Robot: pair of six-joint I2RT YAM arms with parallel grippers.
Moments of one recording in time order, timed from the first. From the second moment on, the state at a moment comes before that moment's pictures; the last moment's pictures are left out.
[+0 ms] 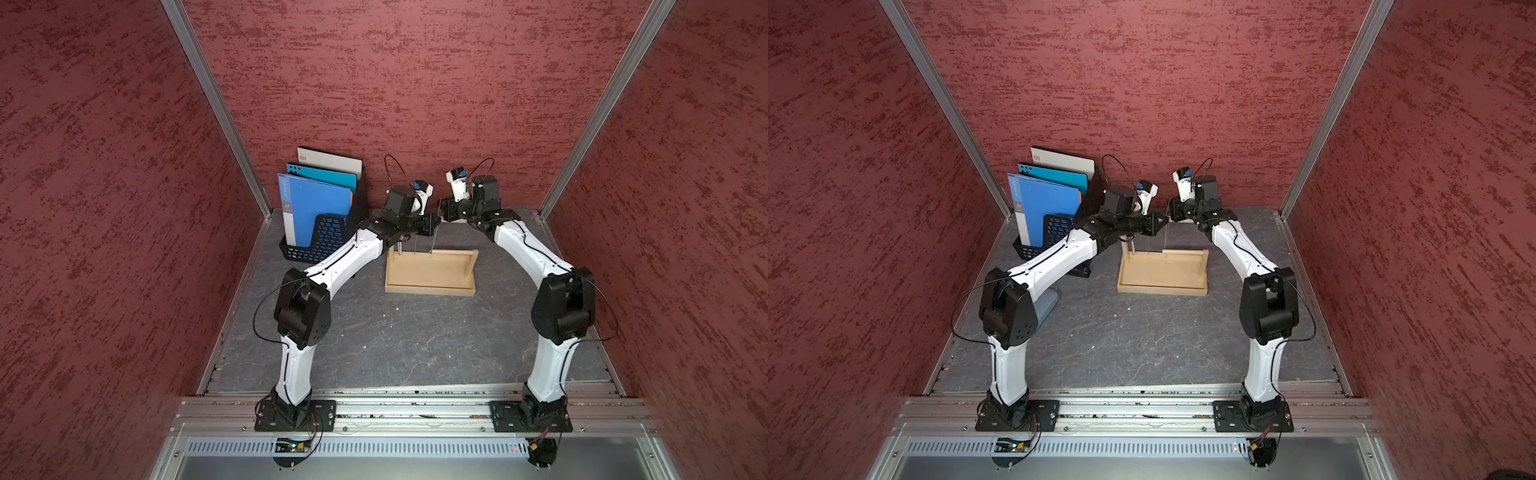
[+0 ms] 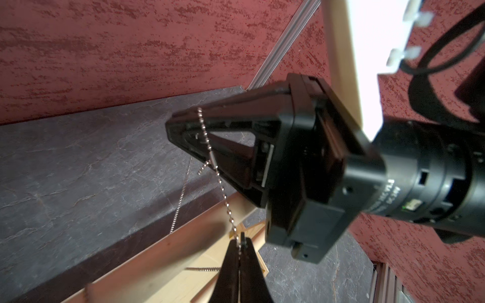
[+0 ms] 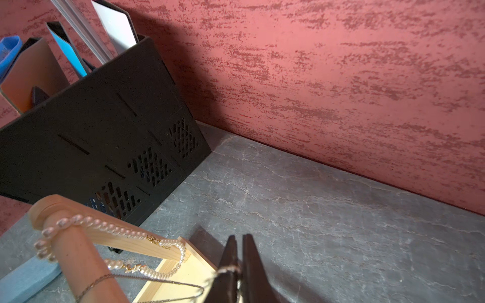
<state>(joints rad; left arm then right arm) -0.60 2.00 1.84 -0.29 0.34 -0.40 0.24 1.95 1.75 -0.24 -0.34 0.07</state>
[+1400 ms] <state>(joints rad) -0.59 1.88 1.82 -0.34 0.33 -0.39 0.24 1.71 1.68 -0.49 -0.32 -0.05</state>
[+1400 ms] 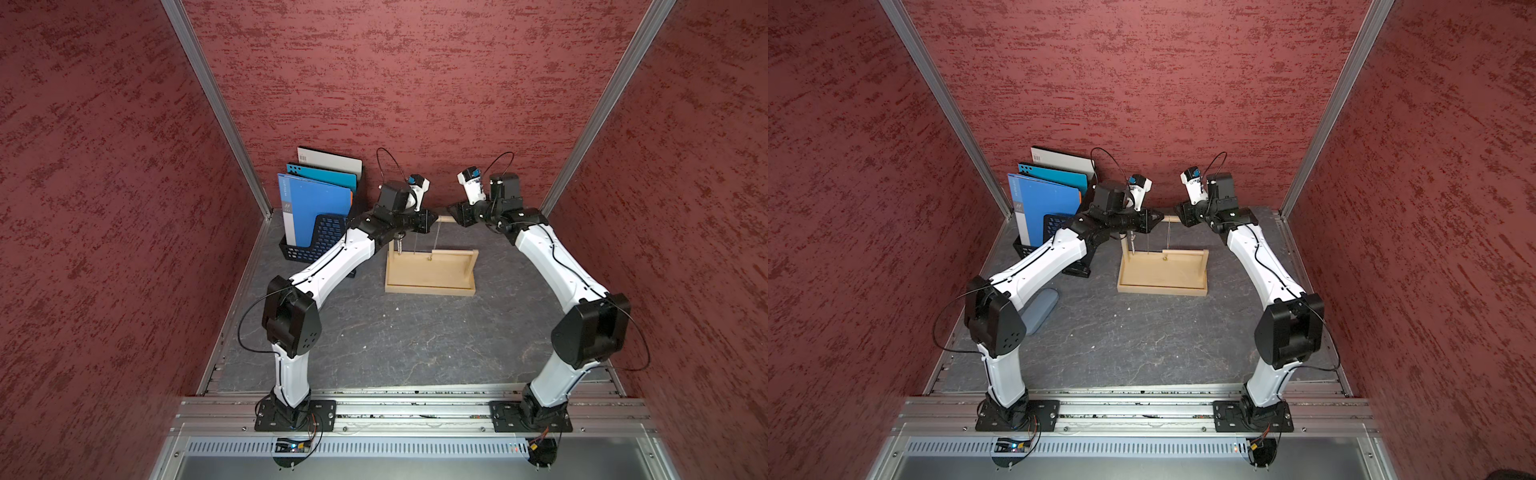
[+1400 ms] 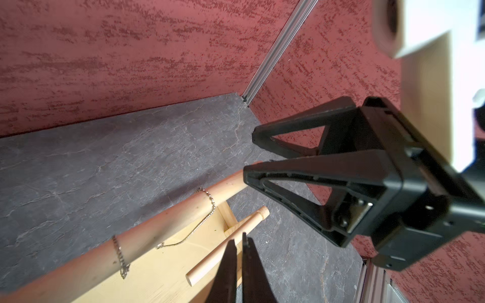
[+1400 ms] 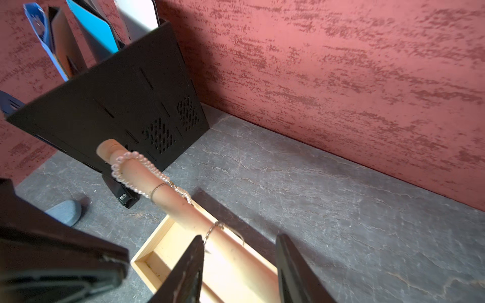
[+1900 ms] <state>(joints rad) -0.58 1.74 1.72 -0.37 0.31 -0.37 0.24 1.51 1.40 -0.43 -0.29 0.17</state>
